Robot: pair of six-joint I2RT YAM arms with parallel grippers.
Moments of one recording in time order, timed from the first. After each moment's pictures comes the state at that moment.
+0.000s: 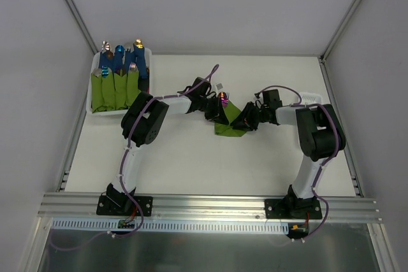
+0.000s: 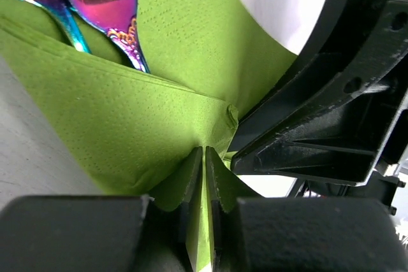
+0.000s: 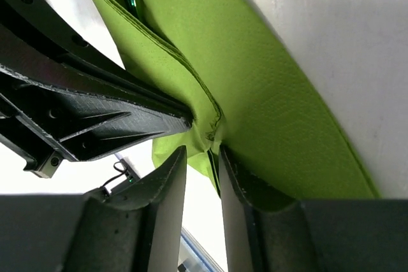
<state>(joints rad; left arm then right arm) -0.57 2.26 1.47 -0.05 0.72 -0.68 0.22 1.89 0.93 -0.03 -0.68 0.77</state>
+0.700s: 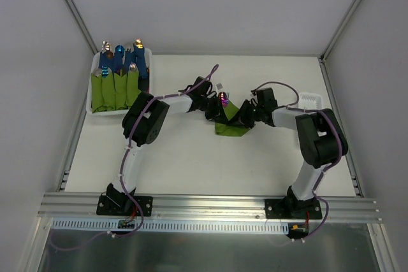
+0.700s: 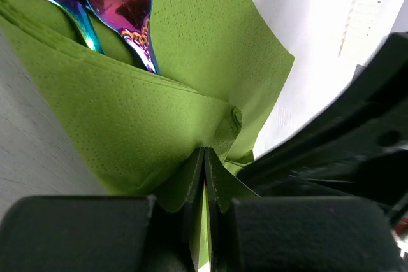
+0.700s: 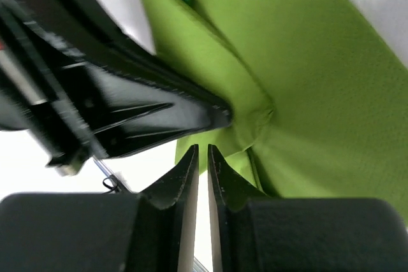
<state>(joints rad) -0.57 2.27 1.51 -0.11 0.68 -0.70 0.31 1.79 0.91 0.00 -0.55 0.81</state>
